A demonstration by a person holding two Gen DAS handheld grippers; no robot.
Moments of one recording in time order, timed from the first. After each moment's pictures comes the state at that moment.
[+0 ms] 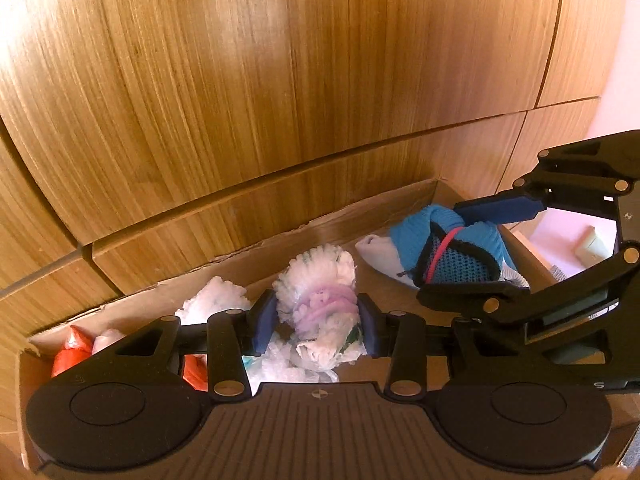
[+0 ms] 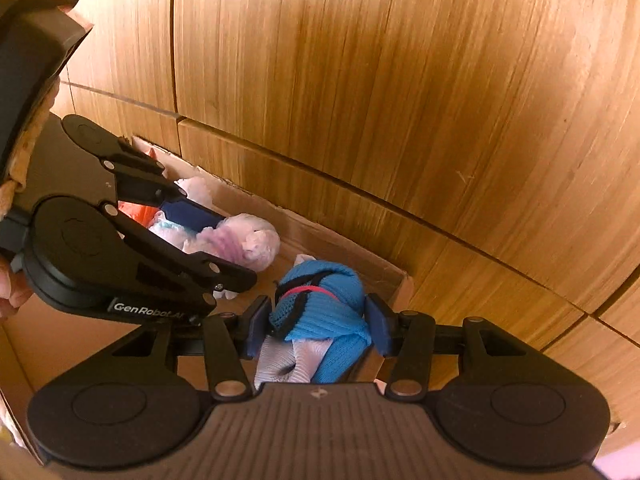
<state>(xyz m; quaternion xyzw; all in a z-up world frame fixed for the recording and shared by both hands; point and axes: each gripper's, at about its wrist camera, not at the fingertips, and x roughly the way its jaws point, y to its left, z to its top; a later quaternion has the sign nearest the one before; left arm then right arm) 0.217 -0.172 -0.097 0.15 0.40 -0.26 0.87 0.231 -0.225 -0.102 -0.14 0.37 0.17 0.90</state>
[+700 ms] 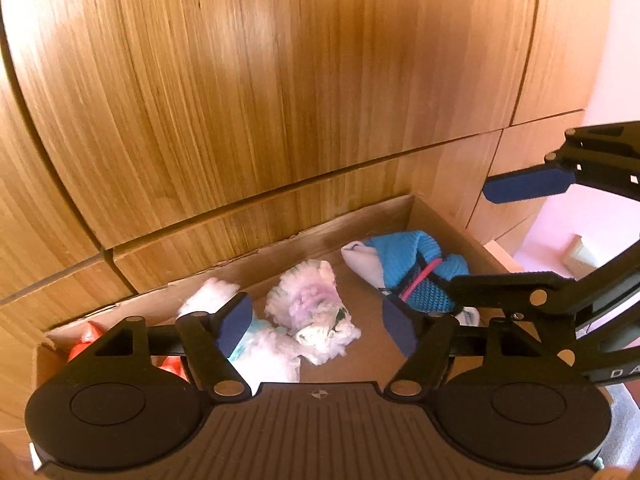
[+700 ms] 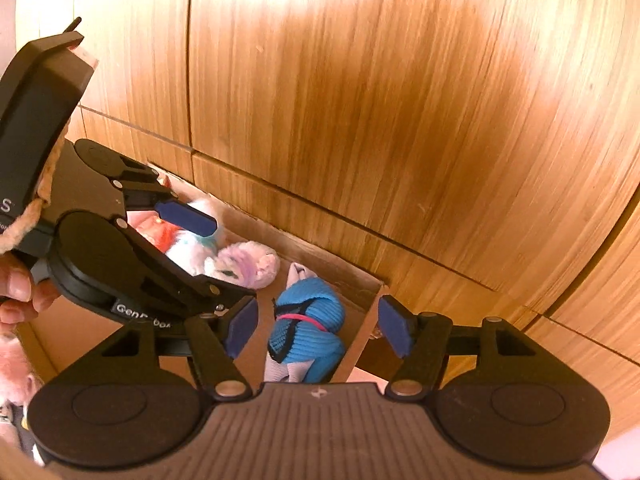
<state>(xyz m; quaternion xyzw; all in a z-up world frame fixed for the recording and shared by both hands) 0.191 -0.166 -0.081 0.15 0.38 -0.27 0.88 0.200 -0.230 -0.064 -0.14 0.35 0.16 0.91</state>
